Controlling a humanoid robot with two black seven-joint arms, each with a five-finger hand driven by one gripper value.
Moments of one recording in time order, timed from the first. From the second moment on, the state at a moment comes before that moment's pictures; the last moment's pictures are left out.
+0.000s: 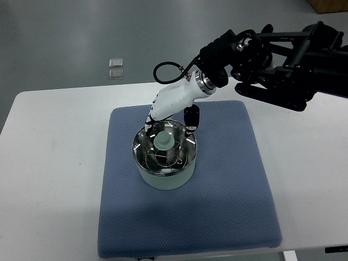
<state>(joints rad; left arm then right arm) 0.01 0.00 -0.04 -0.16 0.01 -0.02 0.06 1.50 -0.21 -0.07 1.00 -1.73 0.40 0.58</state>
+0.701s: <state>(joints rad) 0.01 0.00 -0.04 -0.16 0.01 -0.02 0.06 1.45 -0.22 -0.05 1.00 -1.72 0.34 0.57</state>
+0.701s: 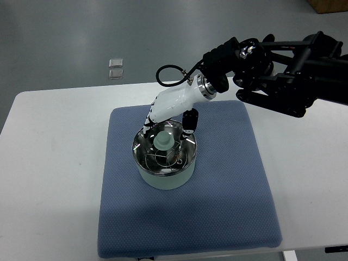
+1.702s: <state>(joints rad) 0.01 0.00 -0.04 -0.16 0.01 -0.02 0.06 1.40 -0.27 -0.06 1.03 -1.71 0.24 0.61</state>
